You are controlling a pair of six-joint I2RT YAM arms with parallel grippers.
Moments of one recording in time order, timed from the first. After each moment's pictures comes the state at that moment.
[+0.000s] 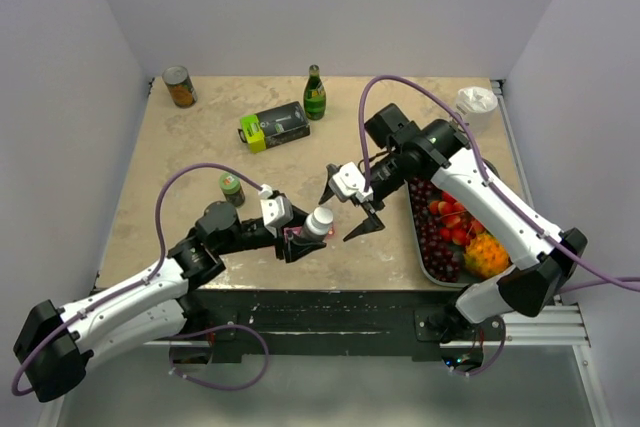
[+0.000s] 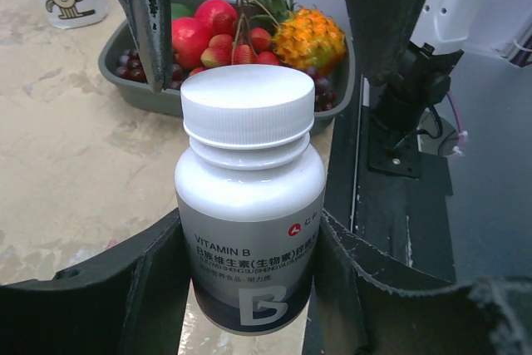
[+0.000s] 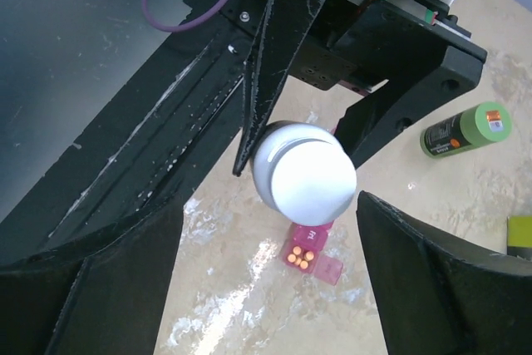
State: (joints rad) left arm -0.81 0.82 0.44 0.34 0.50 -0.05; right arm 0.70 1.47 1.61 -1.31 -1.01 -1.32
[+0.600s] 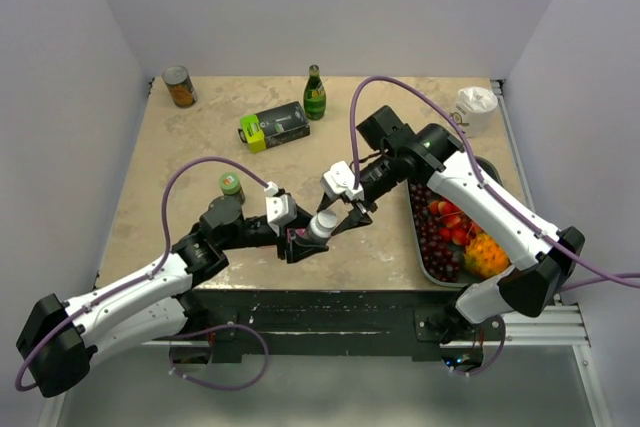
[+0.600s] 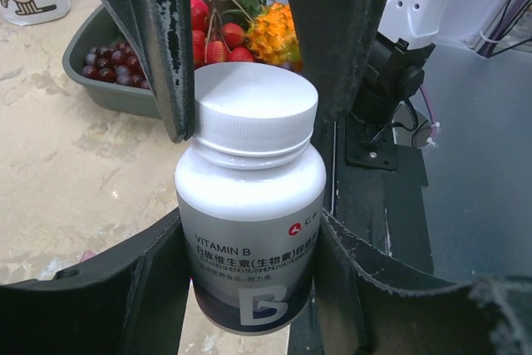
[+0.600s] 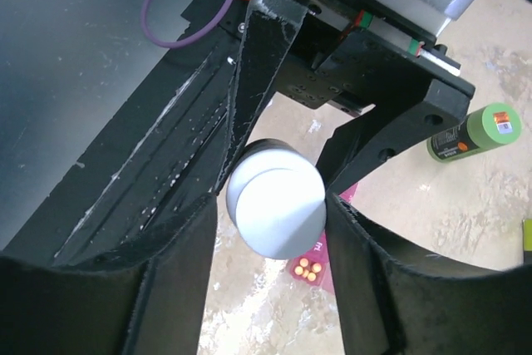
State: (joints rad) left arm -0.80 0.87 0.47 0.34 0.61 -0.08; right arm 0.74 1.47 1.59 -1.21 -1.01 -1.20
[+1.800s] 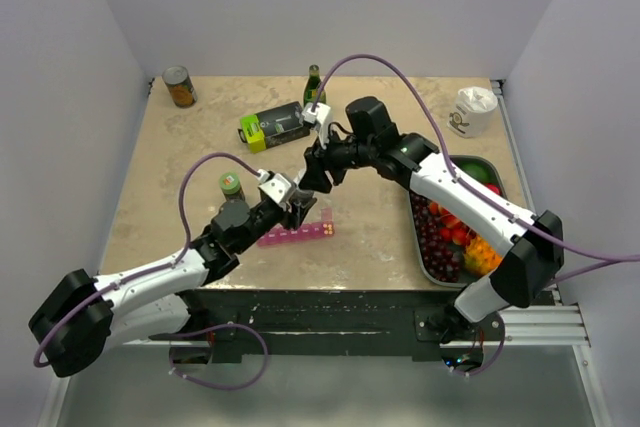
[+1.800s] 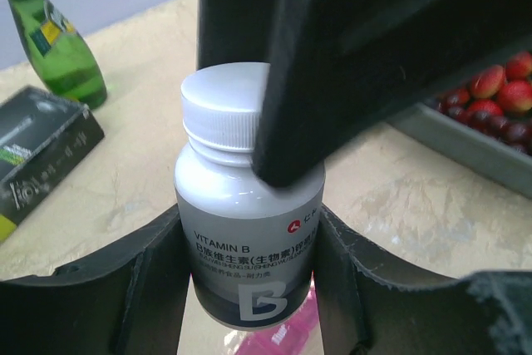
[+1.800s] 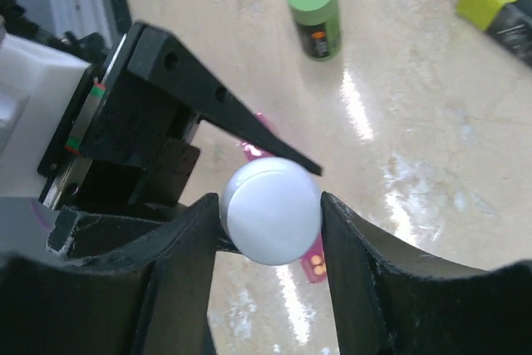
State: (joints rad) left arm -0.80 1.03 0.39 0.61 -0.04 0.01; right arm 0.73 1.52 1.41 -0.46 -0.54 -0.07
